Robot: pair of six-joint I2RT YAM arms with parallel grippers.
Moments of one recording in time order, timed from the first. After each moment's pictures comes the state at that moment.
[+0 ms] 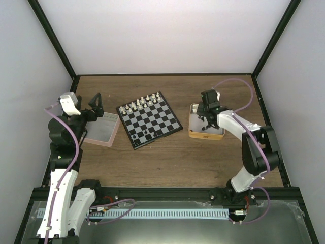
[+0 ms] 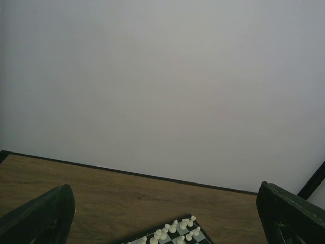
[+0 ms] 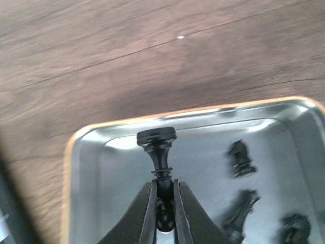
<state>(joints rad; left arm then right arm) 0.00 0.66 0.76 -0.05 0.16 -0.35 0.29 1.65 1.04 -0.24 0.26 0.48</state>
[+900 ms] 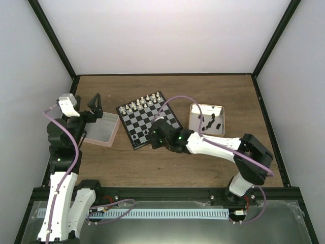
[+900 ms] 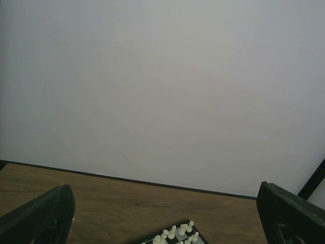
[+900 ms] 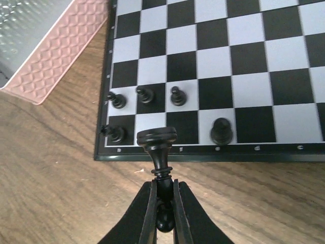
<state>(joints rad) 0.00 0.63 0.75 -0.03 0.17 -0.34 1.00 1.61 1.04 -0.24 0.16 0.56</state>
